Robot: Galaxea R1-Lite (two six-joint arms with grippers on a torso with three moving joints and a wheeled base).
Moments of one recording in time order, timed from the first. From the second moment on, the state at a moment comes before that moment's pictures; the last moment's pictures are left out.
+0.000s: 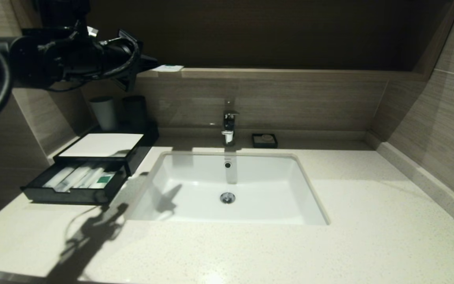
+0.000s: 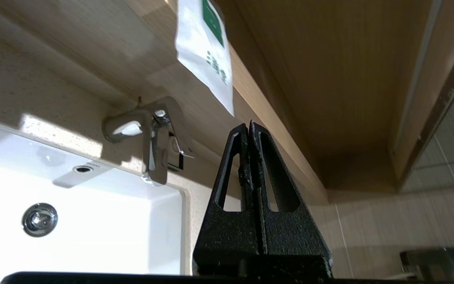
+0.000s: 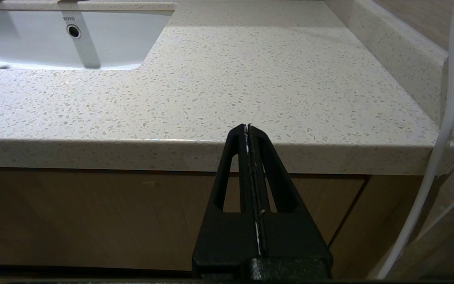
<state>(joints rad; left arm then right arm) -0.15 1.95 -1.93 0.05 -0.32 -1.07 0.00 0.00 0.00 0.00 0.00 0.00</state>
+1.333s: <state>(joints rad) -0.21 1.98 -1.93 0.06 -0.17 -1.06 0.00 0.00 0.00 0.00 0.00 0.00</state>
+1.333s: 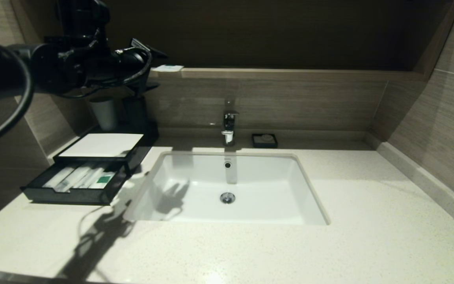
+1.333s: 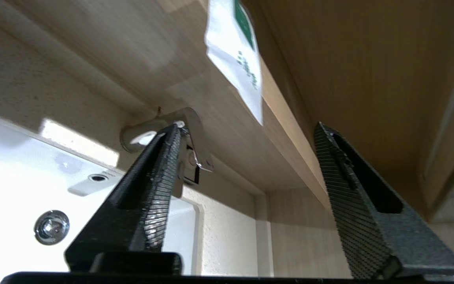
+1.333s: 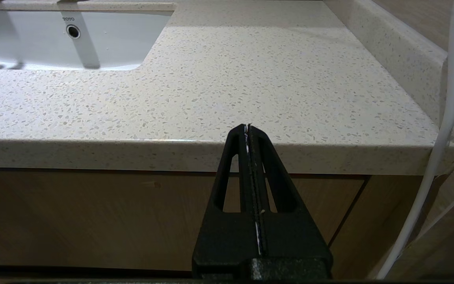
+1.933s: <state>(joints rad) -0.22 2.00 -1.94 -0.02 -0.15 -1.04 0.00 0.00 0.00 0.00 0.00 0.00</state>
